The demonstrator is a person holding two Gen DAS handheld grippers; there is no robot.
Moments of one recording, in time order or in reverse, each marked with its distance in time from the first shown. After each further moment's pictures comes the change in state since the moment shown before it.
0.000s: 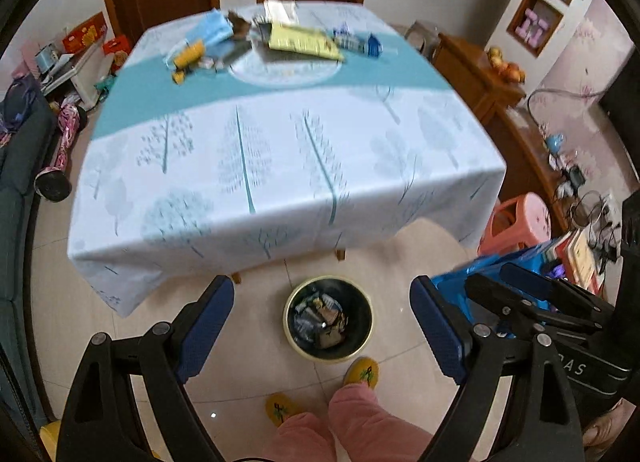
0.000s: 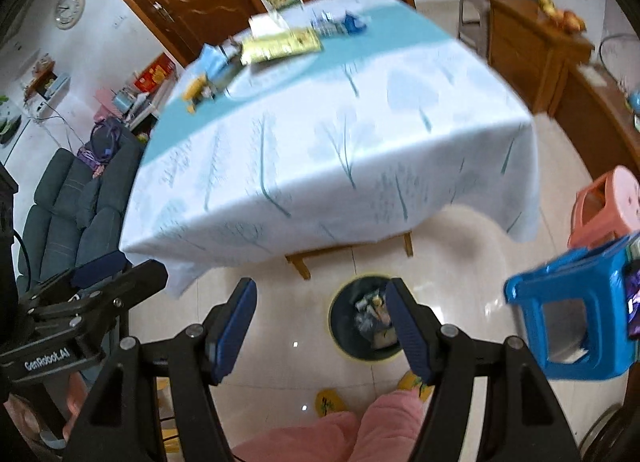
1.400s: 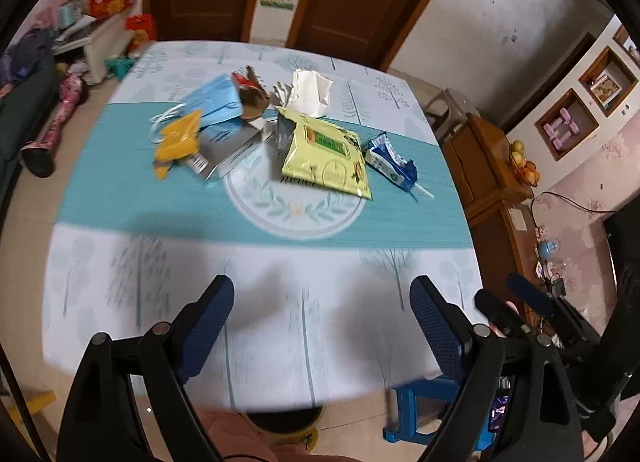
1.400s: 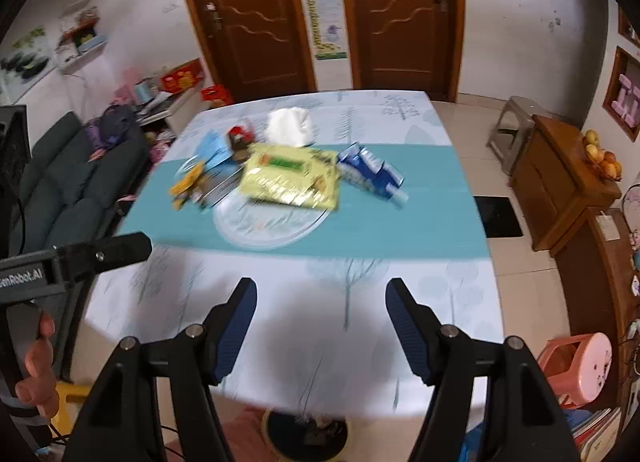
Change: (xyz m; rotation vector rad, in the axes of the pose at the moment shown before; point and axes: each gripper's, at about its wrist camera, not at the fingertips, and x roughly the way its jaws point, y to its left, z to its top) left arm 0.069 0.050 0.205 -0.244 -0.061 -0.096; right arm 0.036 0.024 0.208 -0.294 -0.153 -0.082
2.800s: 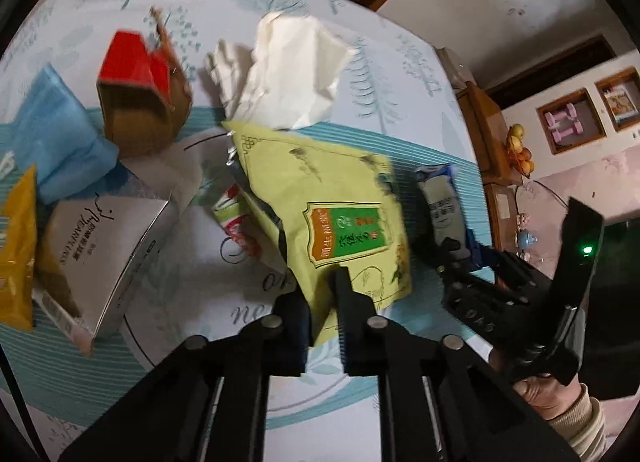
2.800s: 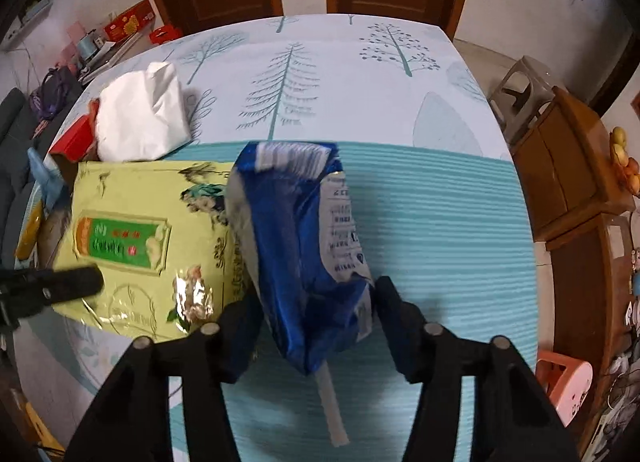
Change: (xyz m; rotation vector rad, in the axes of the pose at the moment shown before) left arm 0.200 0.011 0.130 -0.030 0.232 -0.156; right arm 0.235 -0.061 0.107 -0.016 0.270 -0.086
